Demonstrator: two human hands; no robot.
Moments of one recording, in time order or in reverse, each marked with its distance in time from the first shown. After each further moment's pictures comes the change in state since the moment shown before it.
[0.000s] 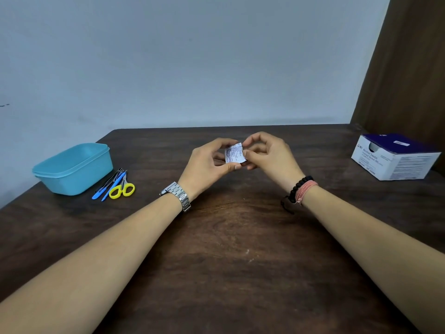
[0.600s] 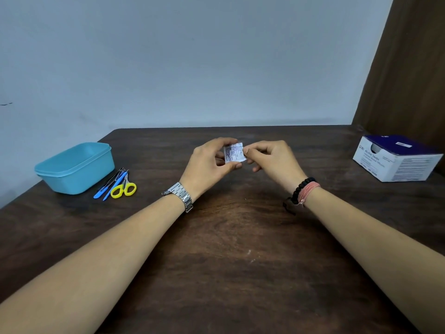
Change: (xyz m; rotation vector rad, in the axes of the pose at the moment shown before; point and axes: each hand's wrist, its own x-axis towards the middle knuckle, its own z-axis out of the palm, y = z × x) left_hand 0.004 -0.009 0.002 0.142 0.074 0.083; right_hand -0.002 -0.004 -0.001 -0.103 0.024 0.030
